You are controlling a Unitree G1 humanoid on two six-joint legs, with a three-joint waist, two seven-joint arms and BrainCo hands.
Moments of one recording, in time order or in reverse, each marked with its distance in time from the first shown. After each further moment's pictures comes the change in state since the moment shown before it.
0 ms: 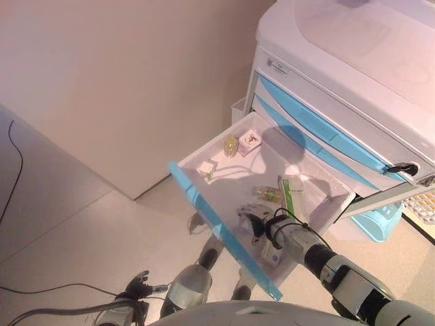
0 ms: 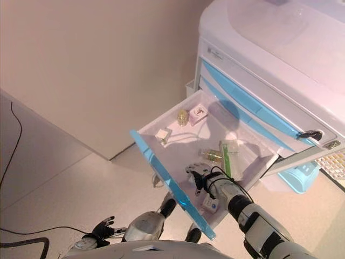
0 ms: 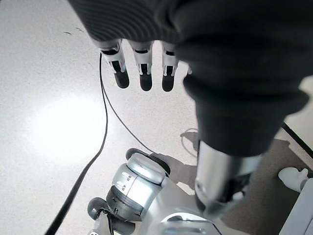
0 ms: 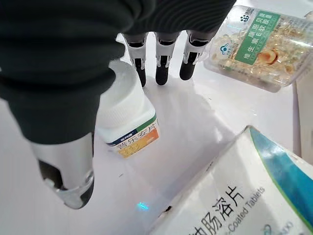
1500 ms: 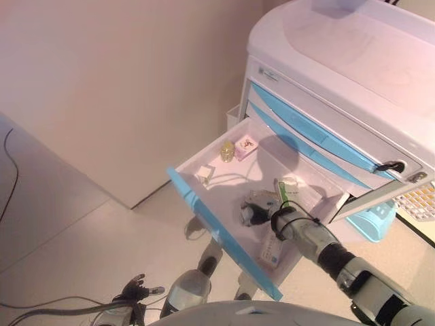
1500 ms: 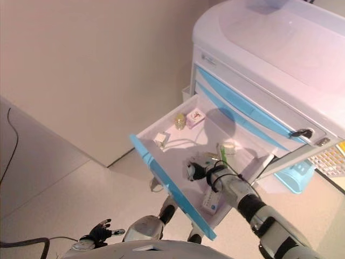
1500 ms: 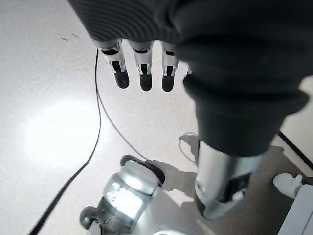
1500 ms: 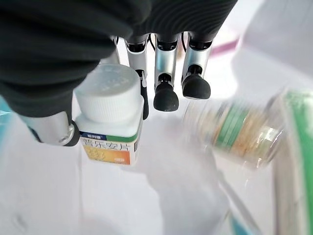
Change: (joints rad) left arm 0.026 0.016 0.069 -0.001 0.008 0.047 0.008; right arm 0.049 -0.237 -0.083 -0.544 0.183 0.008 0.174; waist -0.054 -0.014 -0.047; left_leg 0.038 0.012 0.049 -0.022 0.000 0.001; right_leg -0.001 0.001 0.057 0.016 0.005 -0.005
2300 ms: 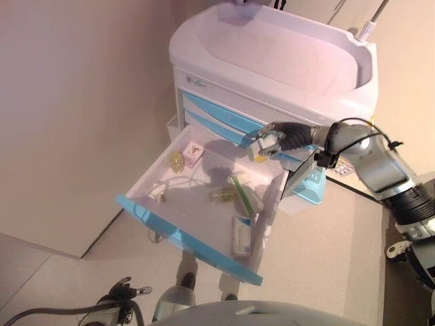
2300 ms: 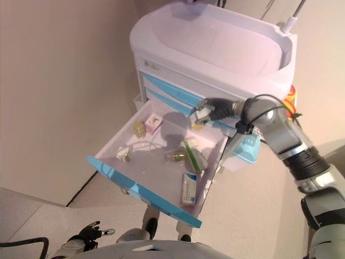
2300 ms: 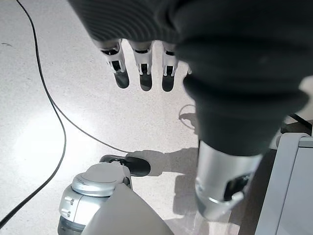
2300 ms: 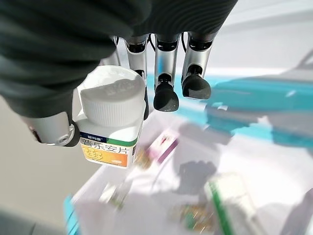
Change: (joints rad) left arm -0.039 0.038 0.035 0.042 -0.010 0.026 -0.016; right arm -0.388 -0.384 -0.255 -0.210 0.745 0.171 0.428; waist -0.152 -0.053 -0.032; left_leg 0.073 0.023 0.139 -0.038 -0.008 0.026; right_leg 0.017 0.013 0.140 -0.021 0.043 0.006
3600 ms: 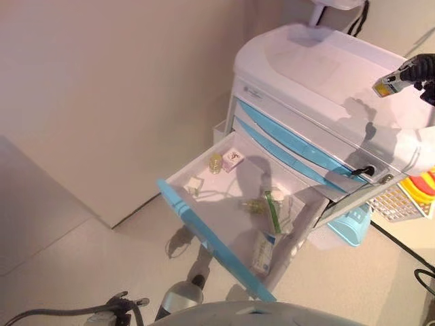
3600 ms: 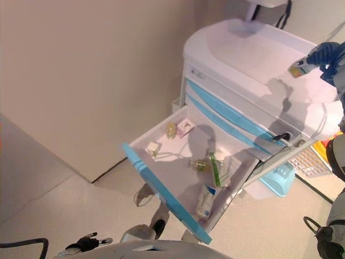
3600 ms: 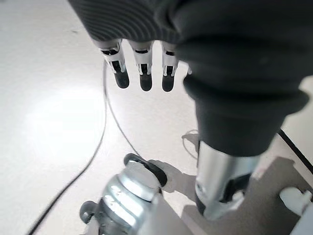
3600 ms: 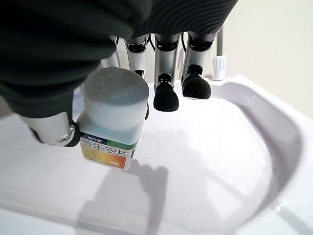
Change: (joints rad) left arm 0.040 0.025 -0.040 0.036 -0.088 0.038 -0.016; right arm -0.614 -0.114 0.347 1.019 -0.230 0.075 -0.195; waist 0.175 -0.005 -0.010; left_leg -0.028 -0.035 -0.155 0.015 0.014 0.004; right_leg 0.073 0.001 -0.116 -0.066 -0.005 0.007
